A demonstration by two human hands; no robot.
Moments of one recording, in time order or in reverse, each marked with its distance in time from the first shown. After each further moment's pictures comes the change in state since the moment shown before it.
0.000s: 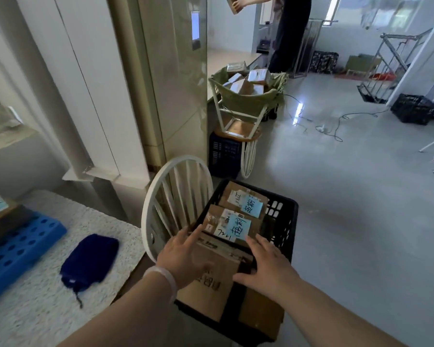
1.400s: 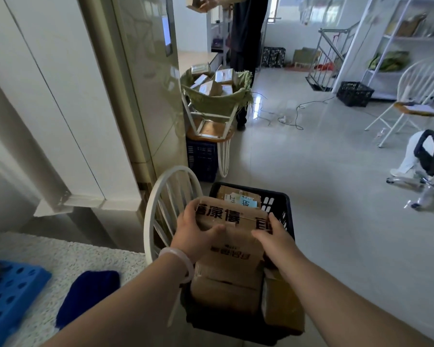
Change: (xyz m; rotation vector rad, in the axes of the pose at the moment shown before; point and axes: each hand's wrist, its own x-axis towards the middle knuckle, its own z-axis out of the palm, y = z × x) left_hand 0.041 -0.002 -0.068 -0.721 0.105 0.097; right_hand 0.021 -0.073 -0.022 0.964 0.339 0.344
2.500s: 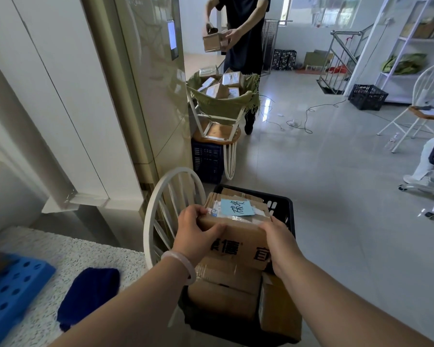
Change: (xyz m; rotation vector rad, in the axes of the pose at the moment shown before) left_hand -0.001 0.004 0.017 -0.085 0.118 0.088; right_hand 0.021 0.001 -0.005 0.301 0.068 0.144
